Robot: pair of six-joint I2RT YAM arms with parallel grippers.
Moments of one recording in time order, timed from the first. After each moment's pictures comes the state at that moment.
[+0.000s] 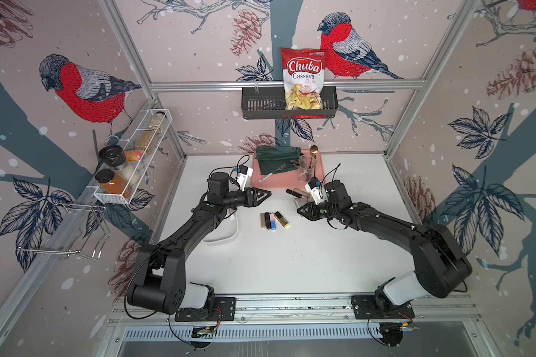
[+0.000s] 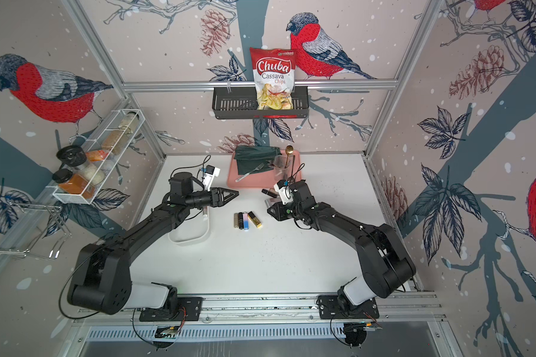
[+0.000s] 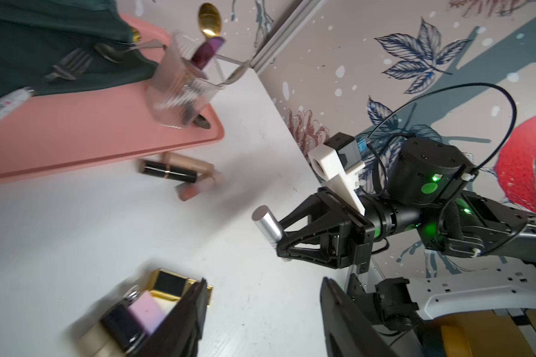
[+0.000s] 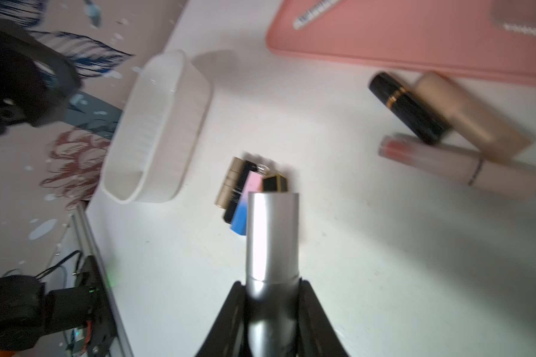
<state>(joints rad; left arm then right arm) -0.27 1.37 0.84 0.12 0.87 -0.47 0.59 1.49 0.87 -0.04 -0.50 0.32</state>
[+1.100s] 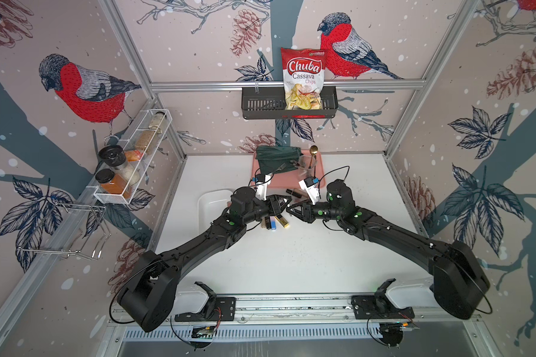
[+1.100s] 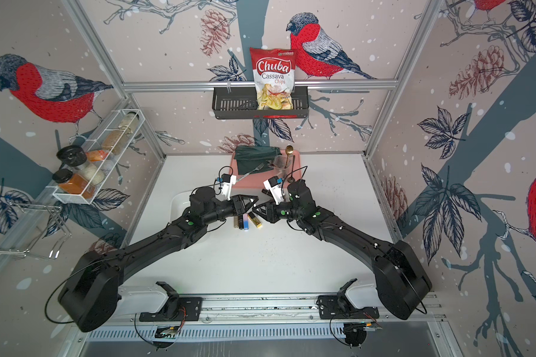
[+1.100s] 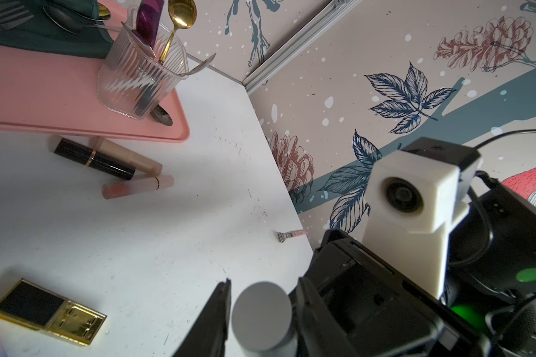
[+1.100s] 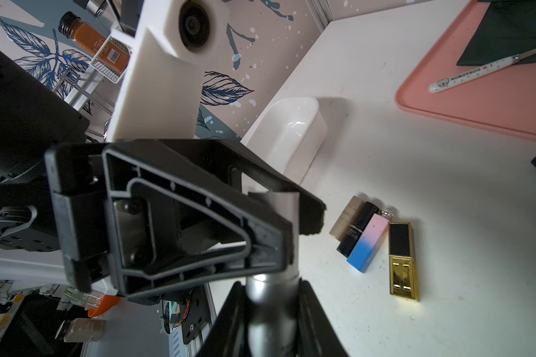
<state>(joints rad) -0.59 1.31 0.73 0.34 0.44 -0.84 0.69 1.36 0.85 0.09 -0.60 0.43</state>
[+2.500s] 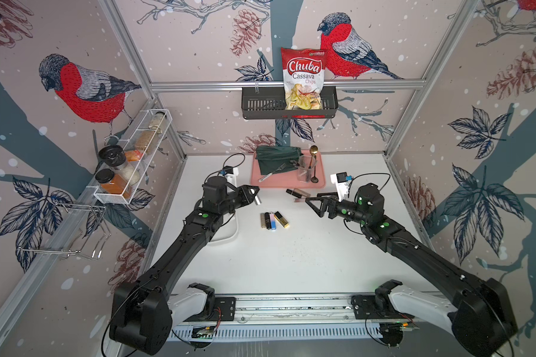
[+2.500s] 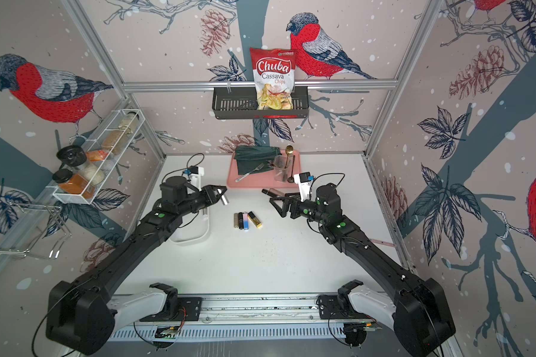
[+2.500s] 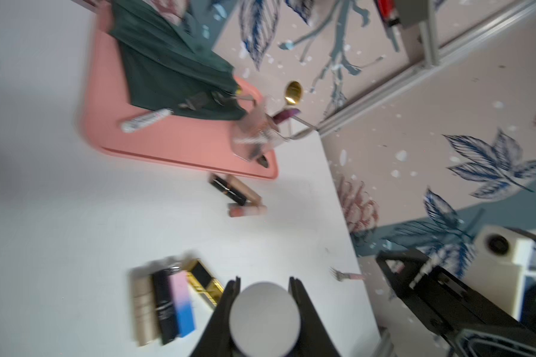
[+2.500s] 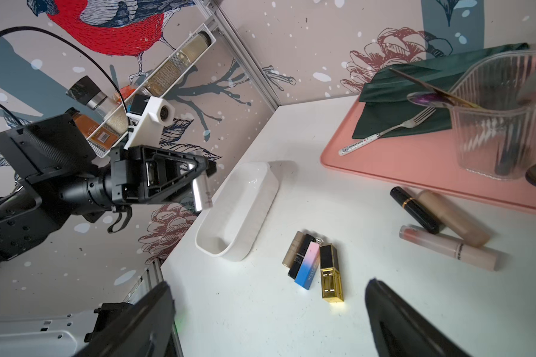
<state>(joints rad) -0.21 1.16 0.87 -0.17 0.40 -0.63 0.50 1.09 0.68 0.14 -0.52 0.47</state>
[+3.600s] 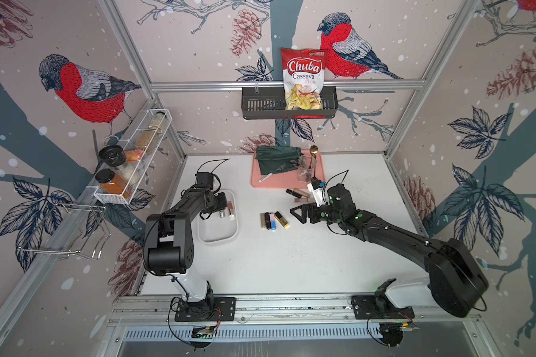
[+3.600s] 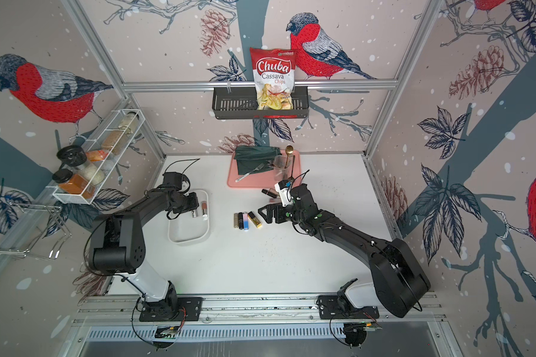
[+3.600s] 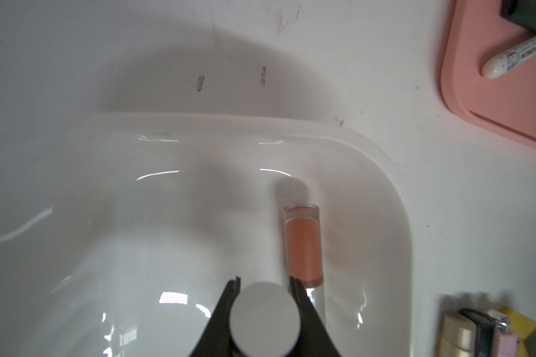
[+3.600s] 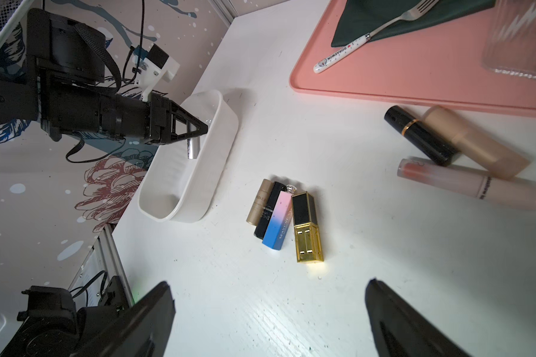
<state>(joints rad) 0.05 1.71 1.06 -0.48 0.16 -0.23 0.65 1.38 0.79 0.03 -0.37 0.42</state>
